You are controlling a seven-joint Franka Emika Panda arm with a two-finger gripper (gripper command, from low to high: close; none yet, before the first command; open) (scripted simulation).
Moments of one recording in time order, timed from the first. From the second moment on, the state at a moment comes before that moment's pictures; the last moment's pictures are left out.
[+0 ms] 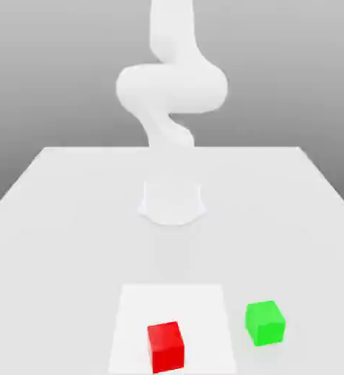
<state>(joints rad) 0.01 -0.71 -0.02 -2.32 0.01 2.34 0.77</state>
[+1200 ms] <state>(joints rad) 0.05 0.38 -0.06 -2.47 0.07 2.85 0.49</state>
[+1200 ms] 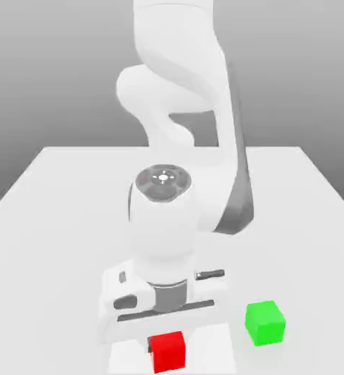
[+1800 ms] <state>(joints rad) 0.29 0.06 0.08 -2.59 0.00 2.65 0.81</state>
